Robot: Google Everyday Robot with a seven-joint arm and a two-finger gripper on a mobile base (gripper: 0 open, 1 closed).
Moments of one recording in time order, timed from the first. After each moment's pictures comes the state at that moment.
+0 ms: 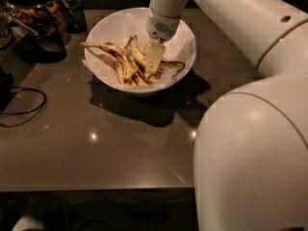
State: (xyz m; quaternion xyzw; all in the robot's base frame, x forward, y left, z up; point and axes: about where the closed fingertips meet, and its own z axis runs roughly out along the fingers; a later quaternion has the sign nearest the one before) arm 0.663 -0.016 0.880 -0.65 0.75 0.05 0.12
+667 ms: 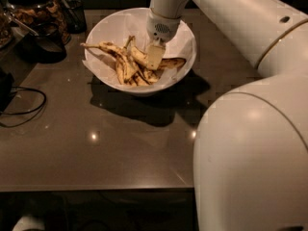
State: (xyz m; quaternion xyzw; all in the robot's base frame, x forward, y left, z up) arm 0.663 -0.016 0.880 -0.65 0.75 0.05 0.12
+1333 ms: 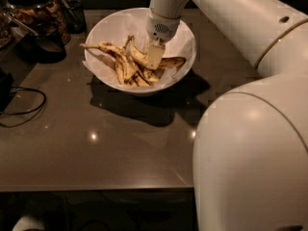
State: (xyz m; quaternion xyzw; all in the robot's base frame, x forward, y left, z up) arm 0.663 -0.016 0.880 -0.65 0.75 0.05 0.12
